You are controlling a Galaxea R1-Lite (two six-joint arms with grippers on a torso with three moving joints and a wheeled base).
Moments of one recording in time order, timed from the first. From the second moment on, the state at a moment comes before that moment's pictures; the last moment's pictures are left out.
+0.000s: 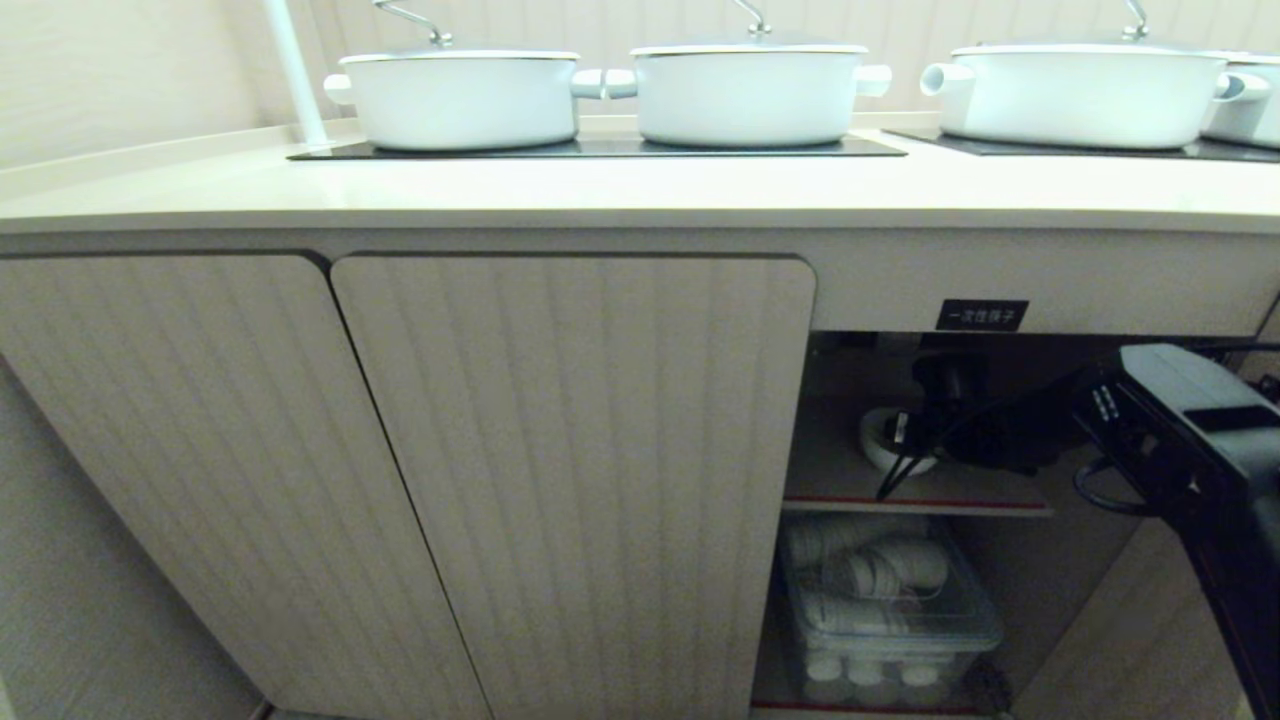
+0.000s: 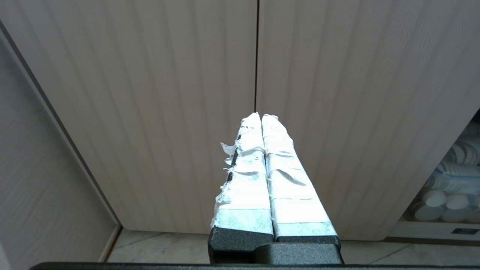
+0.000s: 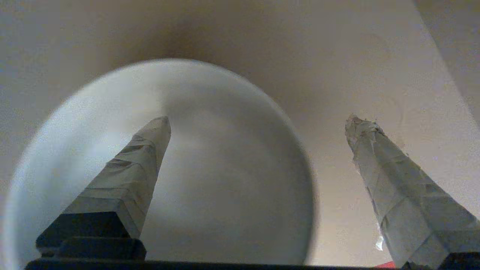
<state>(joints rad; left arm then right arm) 0.00 0.00 0.00 0.00 -0.01 -0.01 0.03 2.55 -1.65 -0.26 -0.31 0.26</state>
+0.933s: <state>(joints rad) 0.00 0.00 0.00 0.00 -0.01 -0.01 0.03 2.54 -1.74 -0.12 -0.31 0.24</state>
